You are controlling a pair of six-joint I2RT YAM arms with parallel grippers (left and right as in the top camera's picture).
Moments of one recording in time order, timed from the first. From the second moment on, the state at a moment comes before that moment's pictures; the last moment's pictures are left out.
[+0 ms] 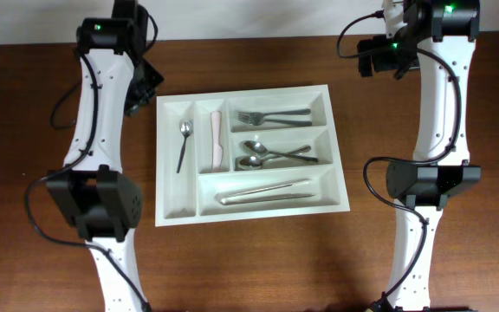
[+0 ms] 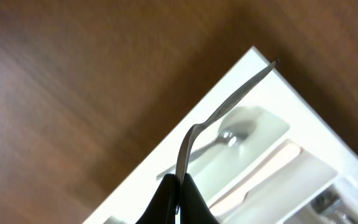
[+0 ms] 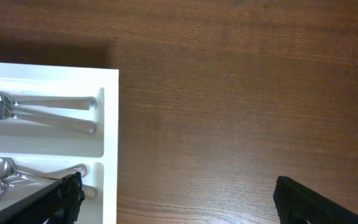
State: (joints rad) left arm -0.07 2.23 2.33 -1.53 -0.14 -0.85; right arm -0.03 2.48 2.97 -1.64 -0.04 -0.06
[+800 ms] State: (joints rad) left arm -0.18 2.06 2.00 -1.45 -0.08 -0.97; right arm -0.03 2.48 2.97 -1.64 -0.04 -0.06
